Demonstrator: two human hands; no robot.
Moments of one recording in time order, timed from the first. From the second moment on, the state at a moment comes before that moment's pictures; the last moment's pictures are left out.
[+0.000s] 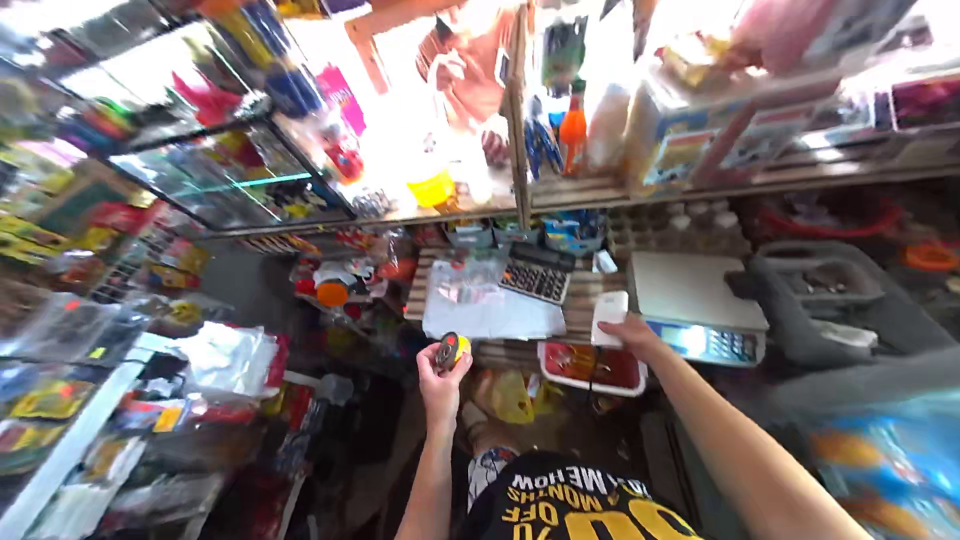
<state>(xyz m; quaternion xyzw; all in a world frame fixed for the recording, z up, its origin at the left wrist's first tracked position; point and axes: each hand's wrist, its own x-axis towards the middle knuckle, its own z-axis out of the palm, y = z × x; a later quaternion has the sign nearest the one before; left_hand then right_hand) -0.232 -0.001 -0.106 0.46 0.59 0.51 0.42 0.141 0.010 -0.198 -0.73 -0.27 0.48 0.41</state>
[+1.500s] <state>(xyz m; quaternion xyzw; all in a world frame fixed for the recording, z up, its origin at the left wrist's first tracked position) -0.048 0.321 -0.112 0.77 0.47 0.40 0.14 0.007 -0.189 -0.156 -0.89 -0.19 0.03 0.42</state>
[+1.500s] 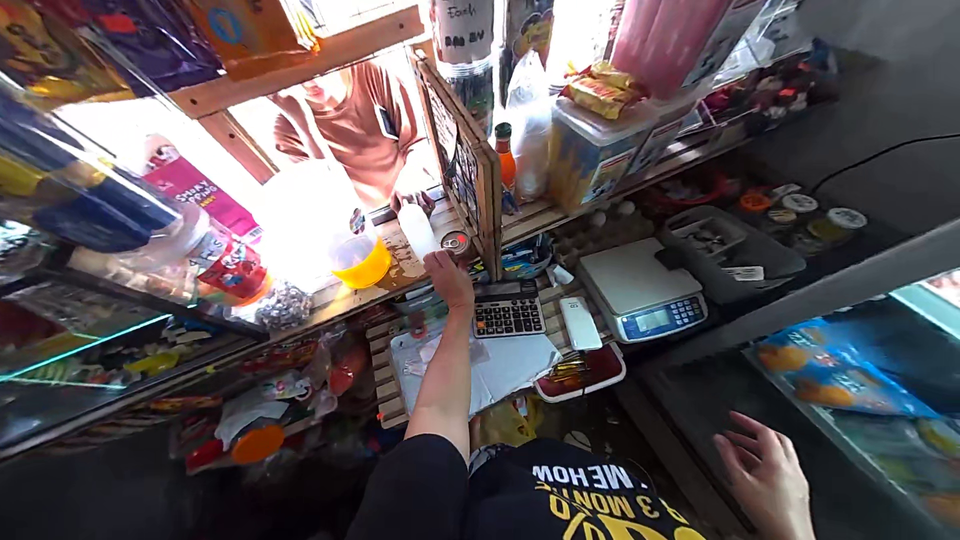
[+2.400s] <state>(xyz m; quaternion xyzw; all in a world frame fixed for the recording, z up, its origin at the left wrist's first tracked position) -0.042 0.314 -0.114 0.86 0.48 0.08 0.13 0.023 -0.136 -0.167 -0.86 -0.30 0.09 0.41</state>
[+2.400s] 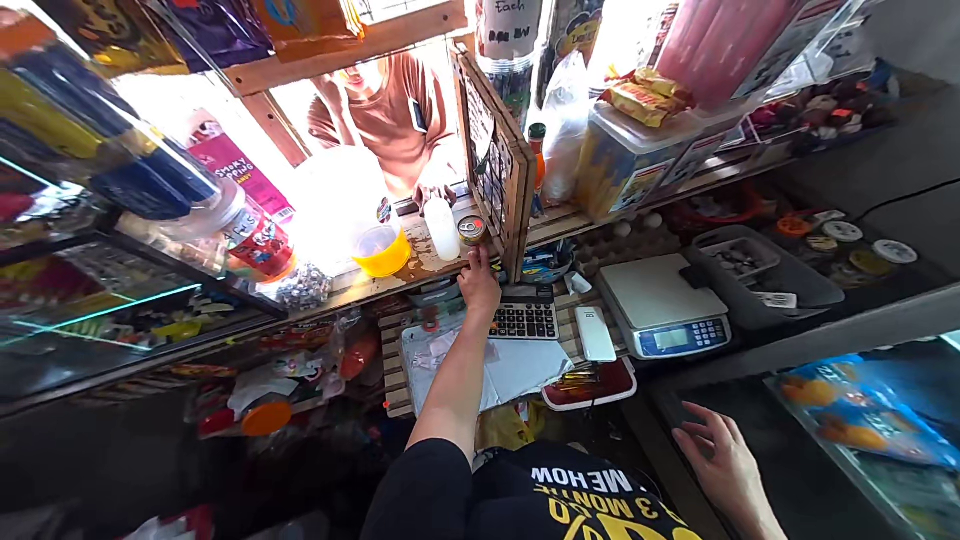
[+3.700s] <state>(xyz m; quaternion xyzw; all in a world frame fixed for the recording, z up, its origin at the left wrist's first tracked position) -0.046 0.316 -0.118 0.88 0.47 0.00 0.09 0.025 -0.114 -0.185 -0.84 -0.38 0.20 0.34</state>
